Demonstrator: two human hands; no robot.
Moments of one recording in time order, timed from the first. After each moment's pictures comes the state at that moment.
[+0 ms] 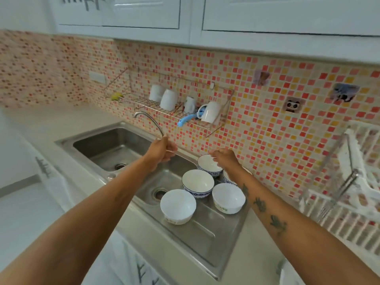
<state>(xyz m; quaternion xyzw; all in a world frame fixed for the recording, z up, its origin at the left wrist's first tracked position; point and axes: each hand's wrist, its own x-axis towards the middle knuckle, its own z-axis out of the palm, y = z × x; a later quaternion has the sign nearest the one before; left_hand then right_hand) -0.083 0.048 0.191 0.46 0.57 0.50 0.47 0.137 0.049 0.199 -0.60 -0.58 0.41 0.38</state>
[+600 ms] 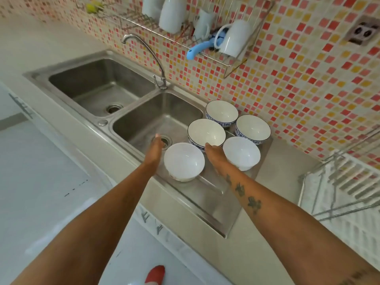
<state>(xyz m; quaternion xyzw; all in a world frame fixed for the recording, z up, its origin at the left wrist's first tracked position) -0.100 0.062 -0.031 0.28 0.64 0.49 0.52 0.089 0.092 -0.001 -0.70 -0.46 0.47 0.26</state>
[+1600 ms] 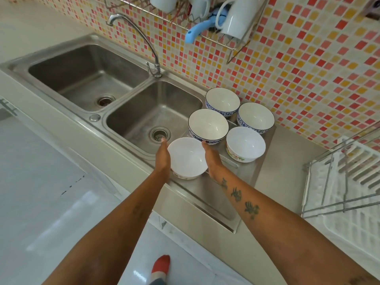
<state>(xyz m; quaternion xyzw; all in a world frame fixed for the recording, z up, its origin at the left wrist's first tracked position) -0.070 0.041 -0.017 0.16 0.60 0.50 0.60 0.062 0.067 -0.012 -0.66 -0.32 0.58 0.35</state>
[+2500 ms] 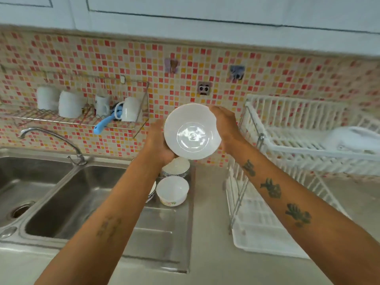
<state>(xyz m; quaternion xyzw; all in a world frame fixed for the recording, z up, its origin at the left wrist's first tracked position) 0.081 0.019 0.264 0.32 0.25 0.41 0.81 0.231 -0.030 0.298 -0.59 -0.44 0.27 0.62</state>
